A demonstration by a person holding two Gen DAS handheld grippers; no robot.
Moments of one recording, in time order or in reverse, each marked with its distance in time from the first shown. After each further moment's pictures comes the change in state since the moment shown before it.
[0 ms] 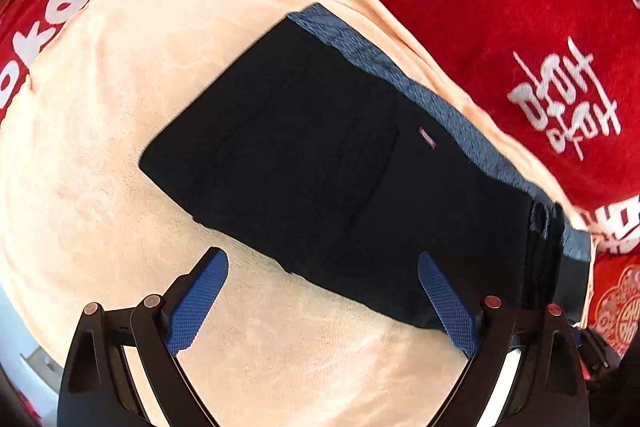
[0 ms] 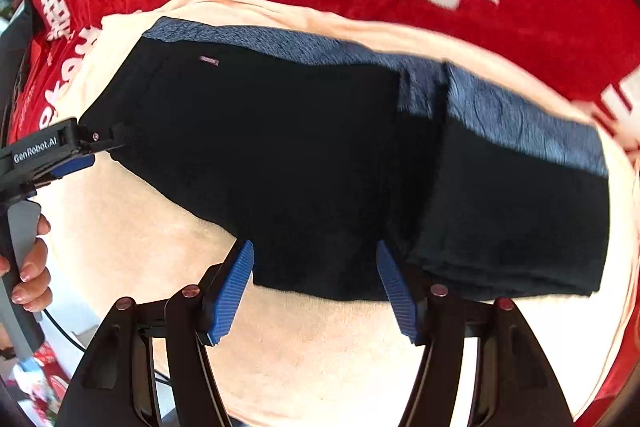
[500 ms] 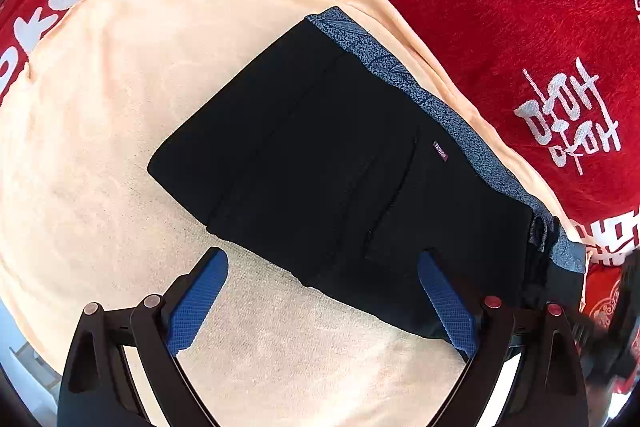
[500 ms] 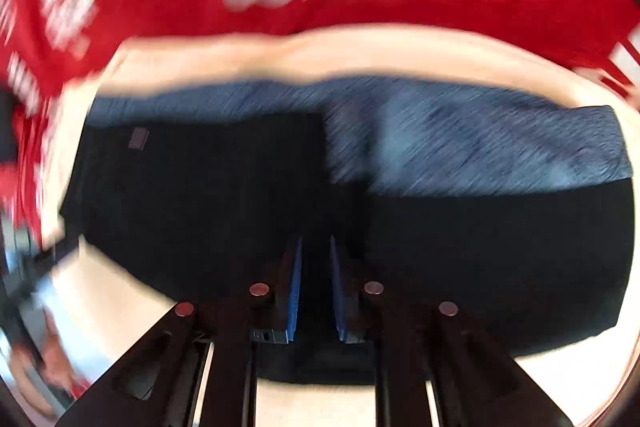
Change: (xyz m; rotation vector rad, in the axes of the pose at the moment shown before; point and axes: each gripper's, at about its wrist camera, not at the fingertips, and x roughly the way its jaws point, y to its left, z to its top) left arm 0.000 0.012 0.003 -0.031 0.000 -0.029; right arm 0.035 -0.053 0.030 0.185 0.057 0.080
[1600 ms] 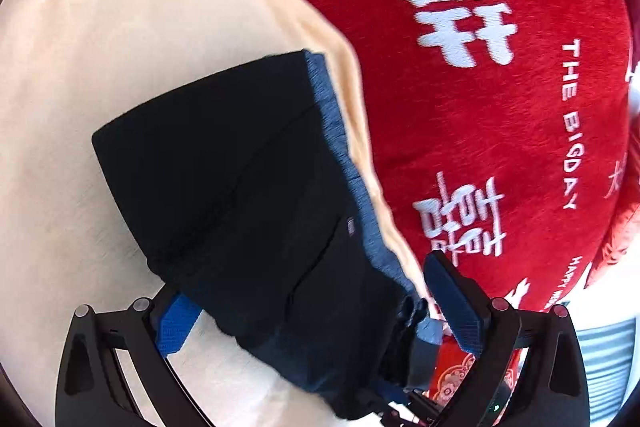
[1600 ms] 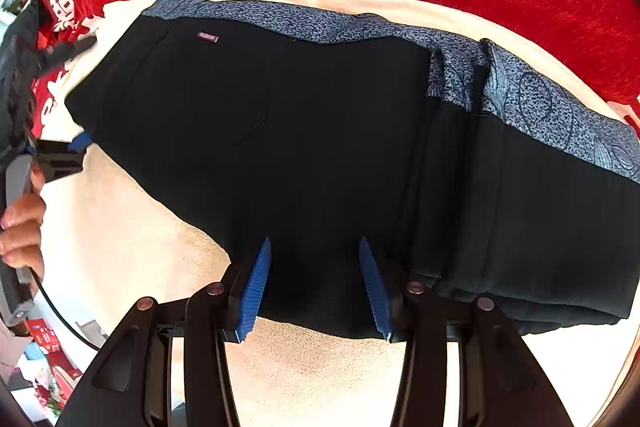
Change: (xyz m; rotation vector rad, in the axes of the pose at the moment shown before) left arm 0.026 0.041 0.021 -0.310 -0.112 -0.564; right arm 0.010 0.036 -0.042 -0.187 -0.005 -0.008
